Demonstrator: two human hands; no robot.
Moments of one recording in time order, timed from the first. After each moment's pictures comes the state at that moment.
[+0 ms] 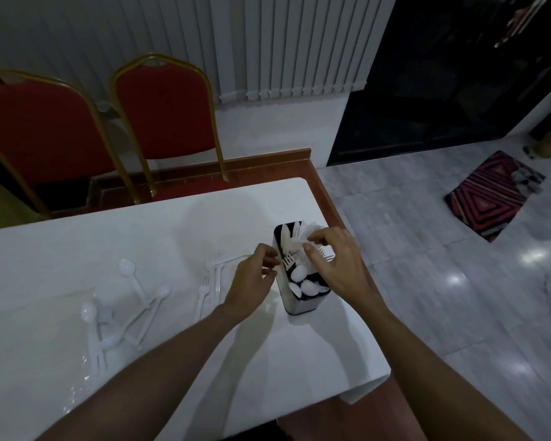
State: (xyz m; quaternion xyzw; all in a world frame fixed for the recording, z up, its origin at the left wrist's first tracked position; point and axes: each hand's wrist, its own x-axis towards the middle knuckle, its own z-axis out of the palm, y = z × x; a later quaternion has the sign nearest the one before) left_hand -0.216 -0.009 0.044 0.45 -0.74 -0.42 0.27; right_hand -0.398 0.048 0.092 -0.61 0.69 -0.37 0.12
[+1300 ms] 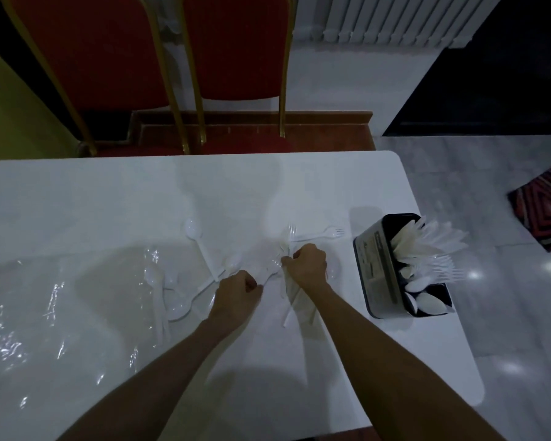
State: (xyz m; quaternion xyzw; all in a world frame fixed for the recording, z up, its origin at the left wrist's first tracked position) left_hand -0.038 -0.044 -0.055 0.67 -0.61 -0.42 0.10; right_hand -0.204 -0.077 -0.076 -0.42 0.83 -0.13 0.34
